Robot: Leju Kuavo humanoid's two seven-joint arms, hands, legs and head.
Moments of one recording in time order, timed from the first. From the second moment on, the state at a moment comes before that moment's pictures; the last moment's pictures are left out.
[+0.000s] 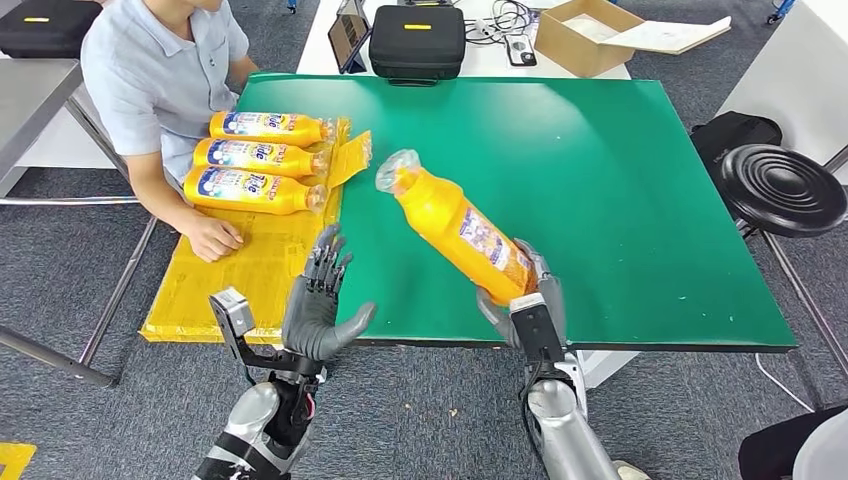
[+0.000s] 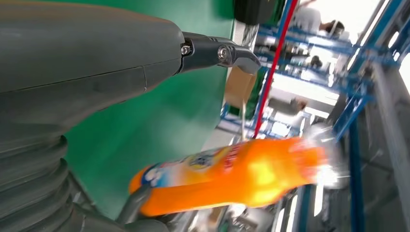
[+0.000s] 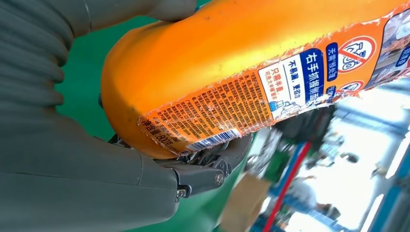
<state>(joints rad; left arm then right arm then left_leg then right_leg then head) -0.13 -0.19 -0.32 -1.31 0.39 -0.12 -0.42 -0.24 0.14 0.28 -1.08 0.19 -0.33 -0.70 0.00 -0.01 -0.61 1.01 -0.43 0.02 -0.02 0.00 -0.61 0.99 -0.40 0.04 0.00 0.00</state>
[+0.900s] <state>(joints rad) -0.16 -0.17 -0.36 -1.27 0.33 -0.17 -0.45 -0.28 0.19 0.65 -1.06 0.24 -0.18 -0.70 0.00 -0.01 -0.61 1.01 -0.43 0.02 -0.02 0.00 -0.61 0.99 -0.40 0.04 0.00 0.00</state>
